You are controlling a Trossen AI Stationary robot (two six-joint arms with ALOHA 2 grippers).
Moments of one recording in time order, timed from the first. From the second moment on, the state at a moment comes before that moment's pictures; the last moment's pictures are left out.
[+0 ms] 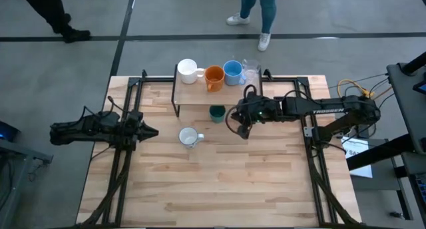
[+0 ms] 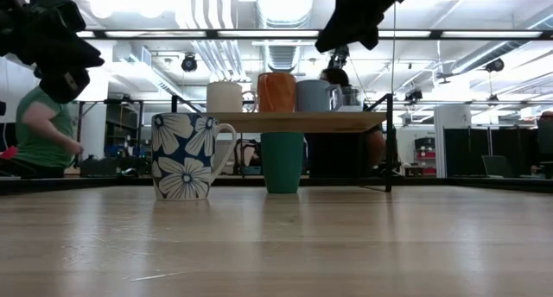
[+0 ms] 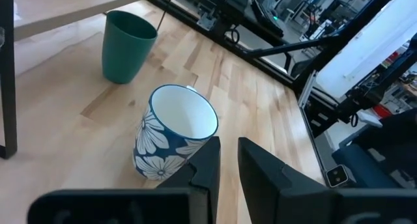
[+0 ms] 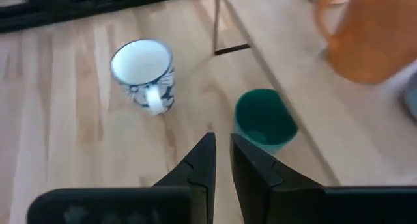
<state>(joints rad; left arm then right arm) -0.02 0.06 0.34 -0.60 -0.01 -0.54 -0.02 1.38 1.16 -0.46 0.19 0.19</state>
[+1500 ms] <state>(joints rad) -0.02 0.07 0.34 -0.60 -0.03 -0.54 -0.11 1.77 1.42 -0.72 0.08 -0.11</state>
